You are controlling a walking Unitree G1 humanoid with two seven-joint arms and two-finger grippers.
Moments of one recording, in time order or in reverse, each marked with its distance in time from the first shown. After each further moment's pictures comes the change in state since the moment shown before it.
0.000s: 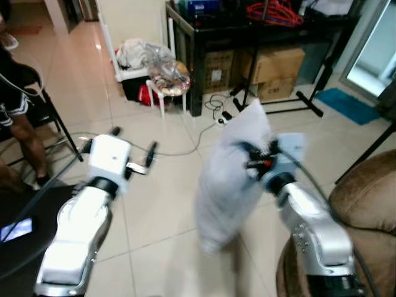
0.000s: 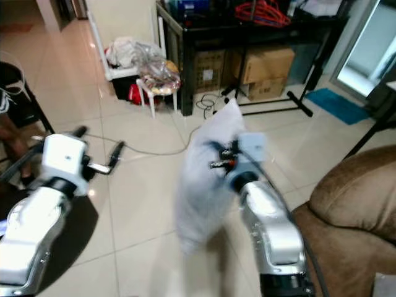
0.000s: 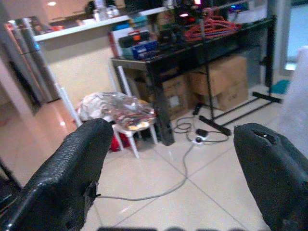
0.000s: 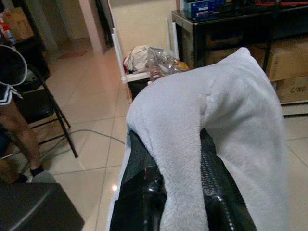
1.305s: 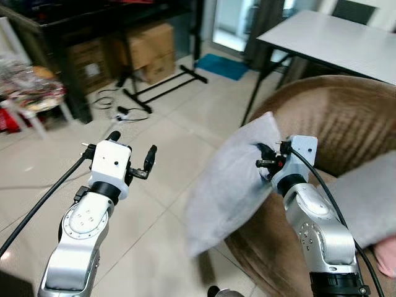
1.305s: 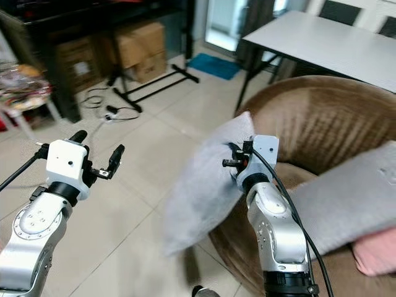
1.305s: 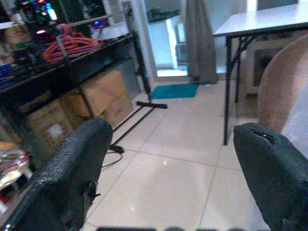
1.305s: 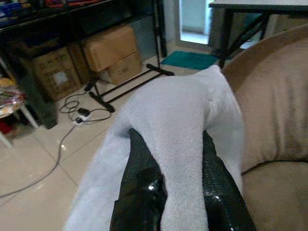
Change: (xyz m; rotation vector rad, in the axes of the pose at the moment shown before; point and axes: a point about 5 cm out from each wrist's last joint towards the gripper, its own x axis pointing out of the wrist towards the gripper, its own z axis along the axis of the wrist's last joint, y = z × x) left arm -0.004 -0.004 -0.007 0.013 0.017 0.021; right arm -0.001 -0.024 -0.005 0.027 0.015 -0.170
